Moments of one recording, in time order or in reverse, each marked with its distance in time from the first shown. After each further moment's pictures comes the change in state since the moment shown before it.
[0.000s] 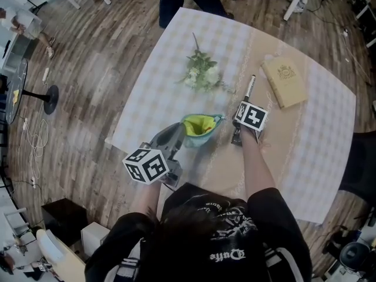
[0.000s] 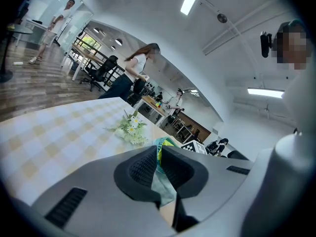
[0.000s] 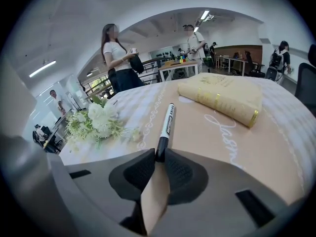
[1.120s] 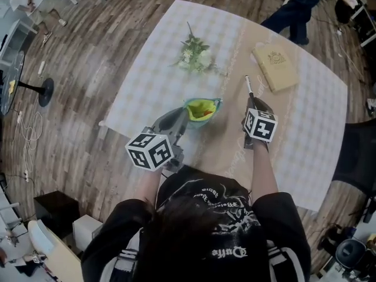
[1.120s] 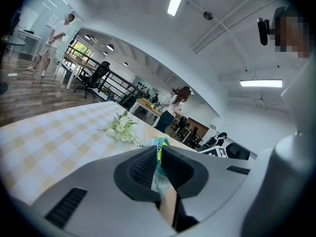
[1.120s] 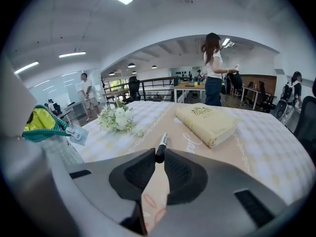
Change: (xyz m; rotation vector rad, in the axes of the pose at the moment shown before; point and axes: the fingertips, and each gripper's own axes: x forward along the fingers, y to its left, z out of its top) left arm -0.021 -0.053 -0.031 0.100 -0.027 -0.009; right arm -0.110 -0.042 -0.015 -0.266 -0.181 0.056
